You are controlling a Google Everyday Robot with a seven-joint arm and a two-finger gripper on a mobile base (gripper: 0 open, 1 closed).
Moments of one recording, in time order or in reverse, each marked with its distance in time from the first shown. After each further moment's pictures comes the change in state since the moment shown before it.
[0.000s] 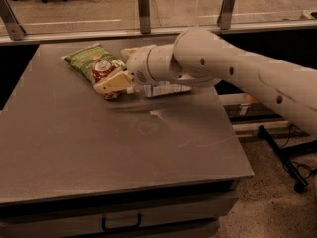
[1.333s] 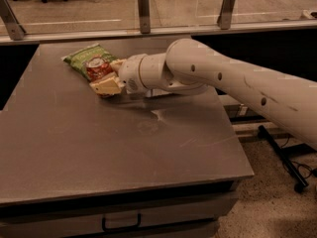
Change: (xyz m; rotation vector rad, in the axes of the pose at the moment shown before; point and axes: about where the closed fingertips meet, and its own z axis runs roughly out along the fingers) arm 0.009 0.020 0.024 -0.073 -0.037 0.044
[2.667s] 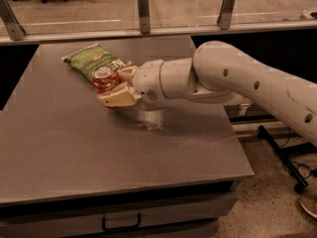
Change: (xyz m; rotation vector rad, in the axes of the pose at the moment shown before) arm -0.006 0.052 -0.062 -0.141 -0.056 -0.068
